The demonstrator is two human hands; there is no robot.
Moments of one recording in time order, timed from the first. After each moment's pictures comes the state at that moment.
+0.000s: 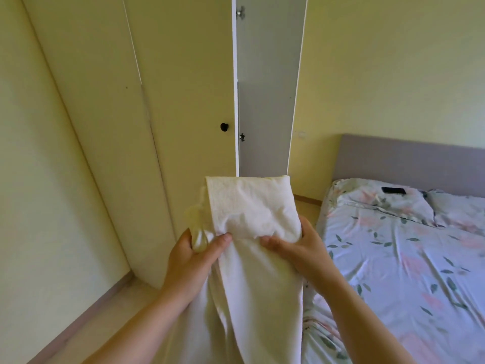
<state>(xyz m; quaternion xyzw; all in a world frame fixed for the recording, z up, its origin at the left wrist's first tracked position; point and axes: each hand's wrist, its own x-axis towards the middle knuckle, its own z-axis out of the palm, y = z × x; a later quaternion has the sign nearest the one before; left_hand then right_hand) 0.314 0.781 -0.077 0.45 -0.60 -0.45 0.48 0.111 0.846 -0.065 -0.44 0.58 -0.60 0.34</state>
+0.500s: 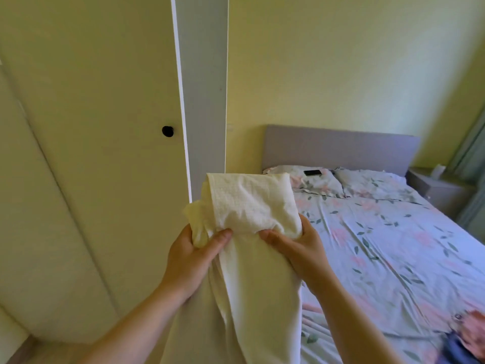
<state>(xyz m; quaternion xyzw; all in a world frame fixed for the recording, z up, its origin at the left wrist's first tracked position) 0.254 0.639 -0.088 0.31 -0.67 -0.57 0.37 0.092 0.775 -0.075 -0.28 0.70 -0.64 0.17</state>
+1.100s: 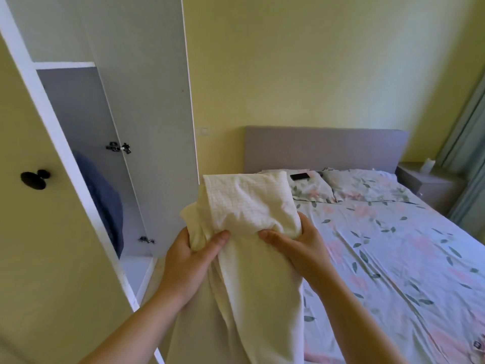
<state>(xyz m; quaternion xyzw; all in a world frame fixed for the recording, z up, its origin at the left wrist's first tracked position) 0.048 0.542 -0.093 0.30 -0.67 -0.58 0.34 -0.104 0.689 -0.079 -0.26 0.71 -0.64 0.16</state>
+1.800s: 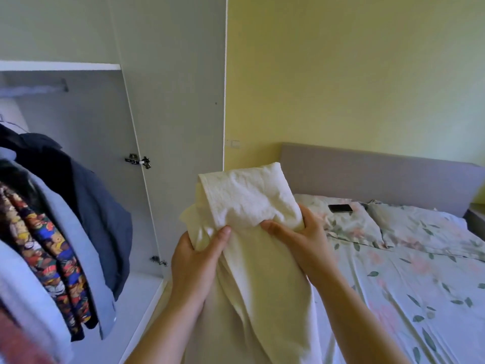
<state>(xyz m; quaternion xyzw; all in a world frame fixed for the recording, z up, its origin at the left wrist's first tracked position) -0.095 0.364 -0.090 0.38 -0.56 -0.59 0.45 -0.257 0.464 -0.061 -0.35 0.66 -0.65 0.16</state>
